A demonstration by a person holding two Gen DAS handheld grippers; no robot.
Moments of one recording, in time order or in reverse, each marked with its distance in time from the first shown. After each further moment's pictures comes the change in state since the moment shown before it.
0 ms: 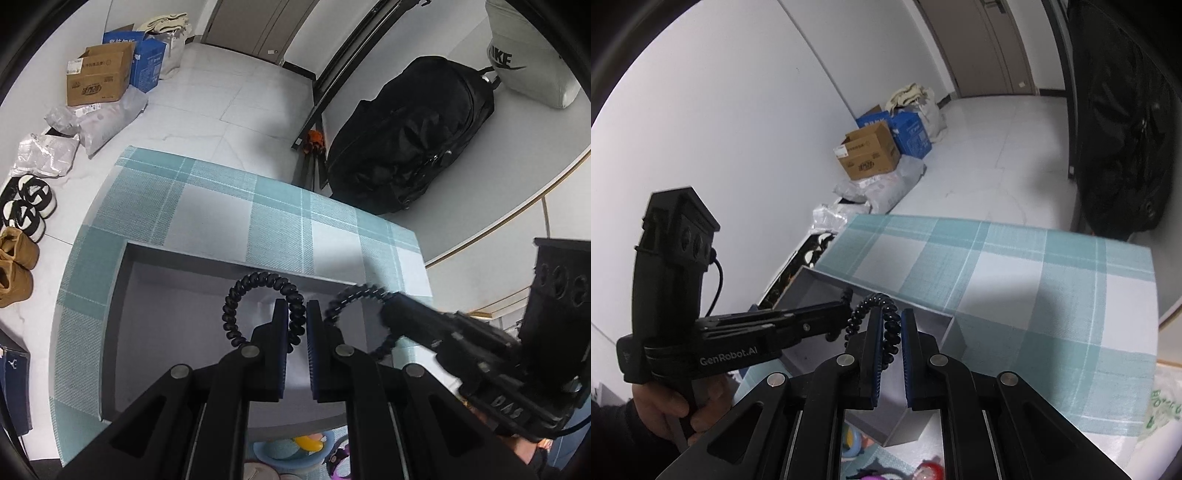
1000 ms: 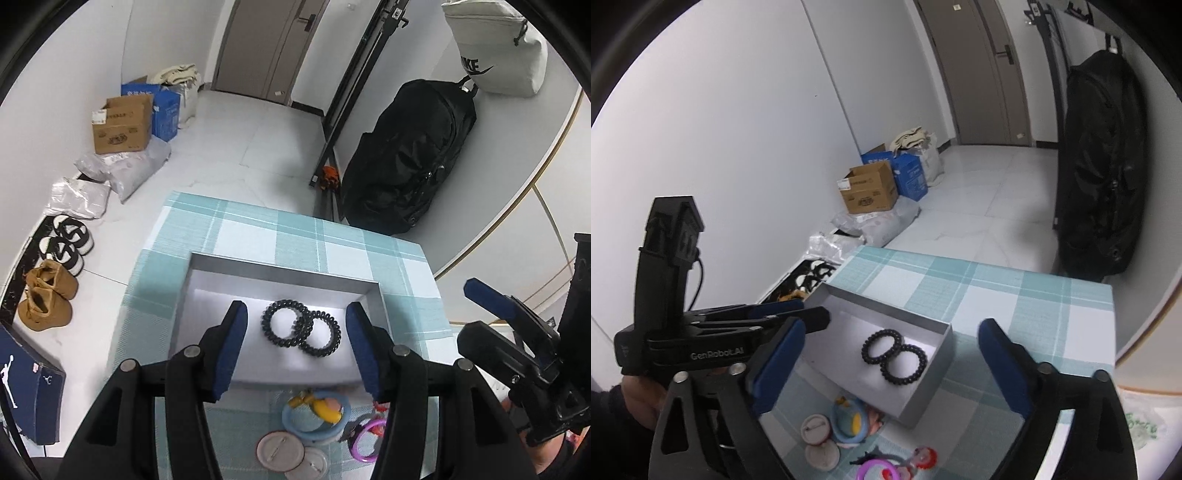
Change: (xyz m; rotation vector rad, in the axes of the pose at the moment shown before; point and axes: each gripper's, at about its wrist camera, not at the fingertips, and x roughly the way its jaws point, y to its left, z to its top) left arm -0.049 -0.013 -0.030 0.095 -0.177 0.136; right arm -0.061 0.035 -0.020 -0.122 -0.190 -0.091
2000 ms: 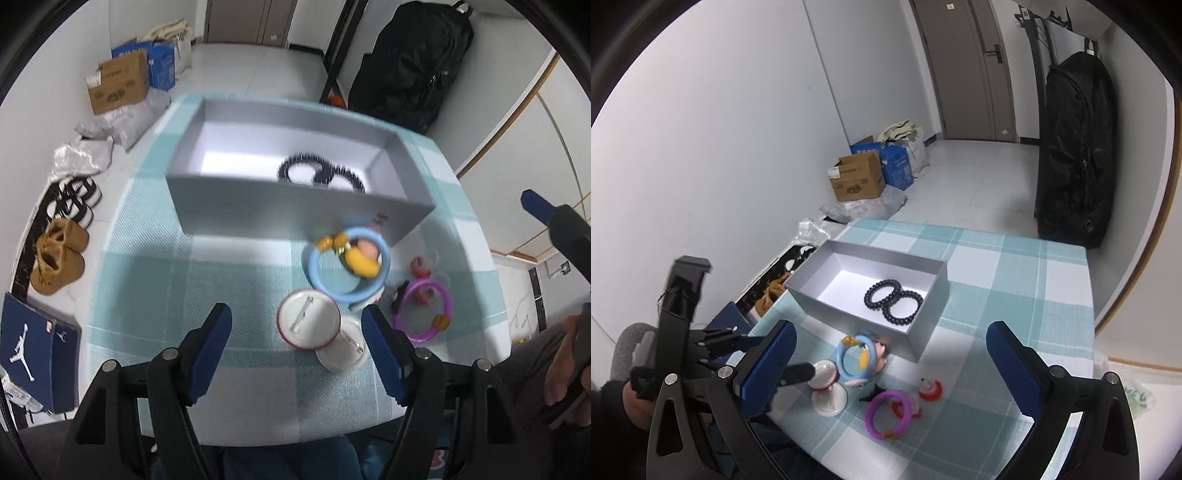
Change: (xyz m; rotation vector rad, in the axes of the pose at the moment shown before) left arm 0.016 0.009 -0.072 0.074 0.266 0.053; right arm -0.037 0.021 -0.049 -0.010 0.050 -0.064
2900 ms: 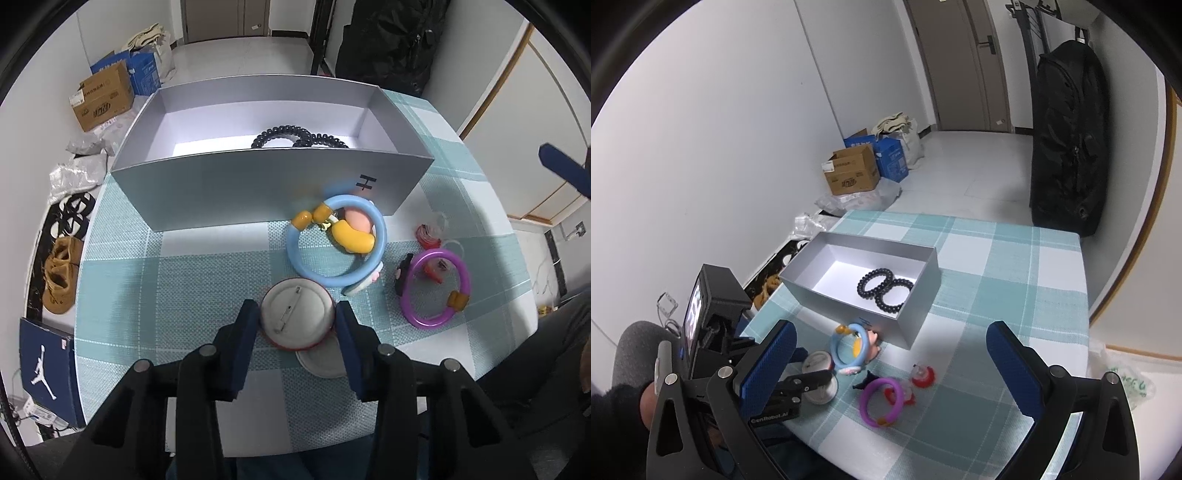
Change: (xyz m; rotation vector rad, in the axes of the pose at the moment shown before) left arm 0.011 -0.013 -0.009 0.115 0.036 0.066; right arm -0.006 -0.008 -0.004 0.033 0.012 -0.006
